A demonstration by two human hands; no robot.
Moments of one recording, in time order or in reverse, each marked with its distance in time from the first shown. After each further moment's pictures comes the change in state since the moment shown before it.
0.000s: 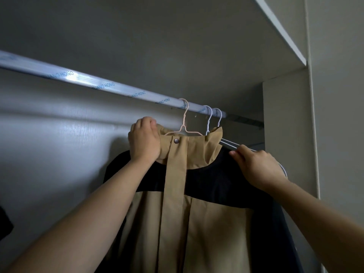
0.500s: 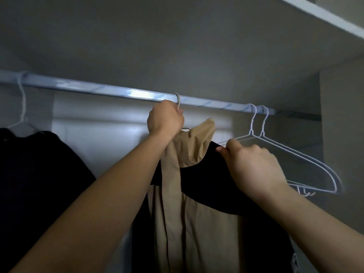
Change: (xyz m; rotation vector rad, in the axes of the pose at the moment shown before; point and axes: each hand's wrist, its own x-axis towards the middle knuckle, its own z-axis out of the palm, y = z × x) left_hand 0.043 0.042 -0.113 0.326 -0.077 -0.193; right_hand -0.014 -0.140 -0.045 0.146 0.119 -0.158
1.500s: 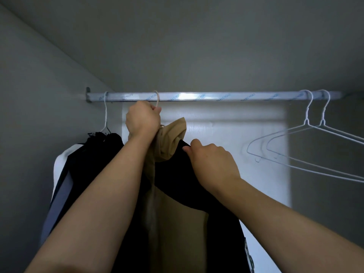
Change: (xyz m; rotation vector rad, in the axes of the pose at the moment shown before) left_hand 0.003 -0.094 -0.135 0.267 0.274 -0.185; right_hand 0.012 -0.149 0.010 0.422 0.011 -0.184
